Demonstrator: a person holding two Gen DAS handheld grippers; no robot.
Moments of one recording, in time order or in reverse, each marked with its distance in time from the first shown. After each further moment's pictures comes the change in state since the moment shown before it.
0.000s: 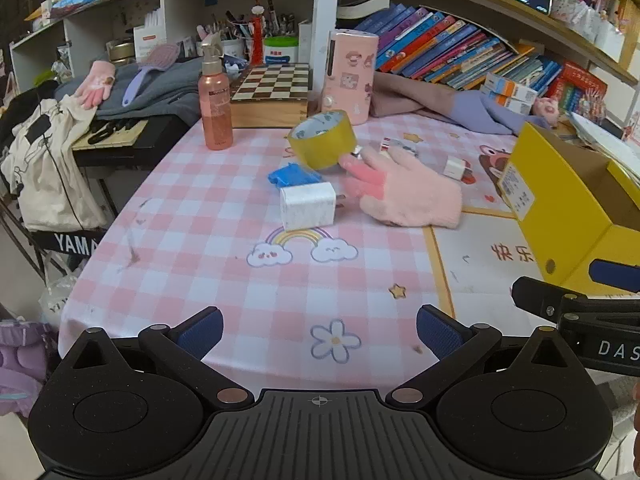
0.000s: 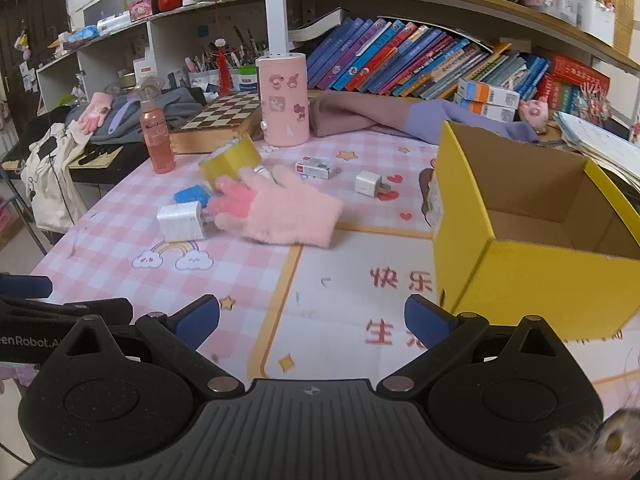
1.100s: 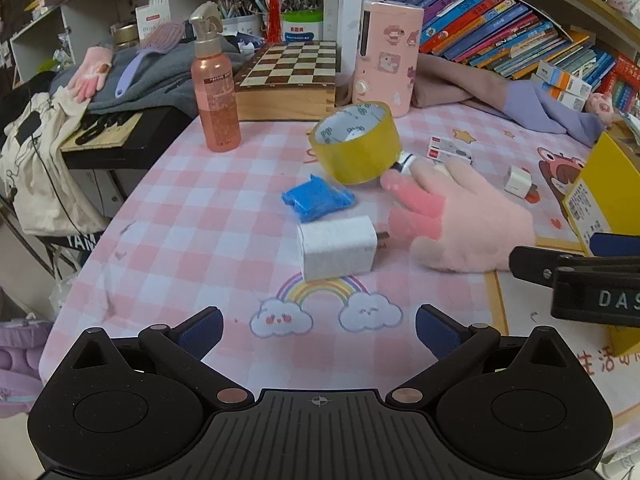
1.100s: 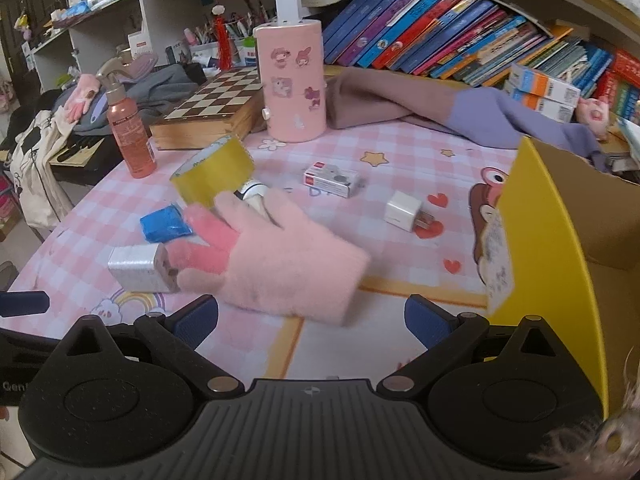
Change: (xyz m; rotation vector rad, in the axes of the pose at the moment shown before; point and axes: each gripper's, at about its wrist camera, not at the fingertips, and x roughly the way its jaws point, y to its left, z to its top) left arm 0.085 0.005 0.052 -0.020 0.066 0.085; right arm 0.121 -0.008 0.069 -0.024 0.109 0.063
